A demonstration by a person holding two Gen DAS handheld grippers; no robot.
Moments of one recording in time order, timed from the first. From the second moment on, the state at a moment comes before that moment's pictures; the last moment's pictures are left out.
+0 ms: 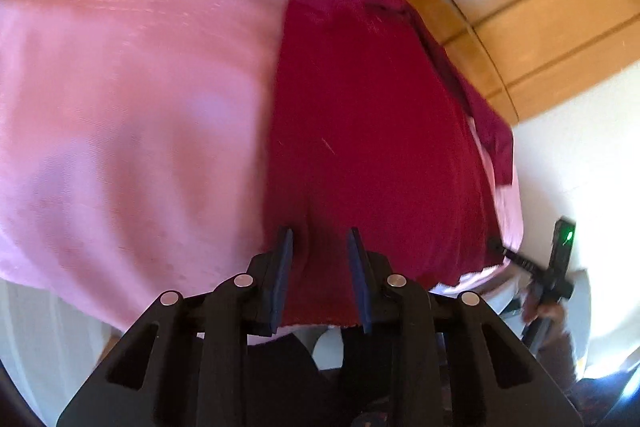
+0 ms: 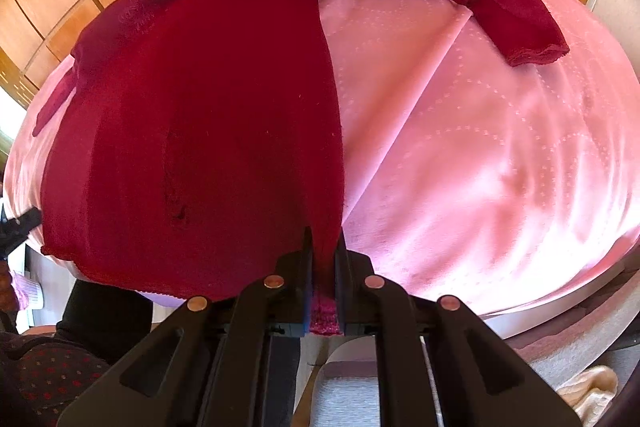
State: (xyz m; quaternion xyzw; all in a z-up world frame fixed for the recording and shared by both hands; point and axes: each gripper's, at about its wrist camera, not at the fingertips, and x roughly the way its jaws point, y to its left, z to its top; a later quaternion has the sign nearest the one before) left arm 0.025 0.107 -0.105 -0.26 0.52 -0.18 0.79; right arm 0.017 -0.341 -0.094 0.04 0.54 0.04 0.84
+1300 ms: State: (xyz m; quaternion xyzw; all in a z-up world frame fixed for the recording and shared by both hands) left arm 0.188 0.351 -0.083 -0.26 0.43 0.18 0.85; right arm 0.104 -0.159 -0.107 0.08 0.50 0.22 0.84
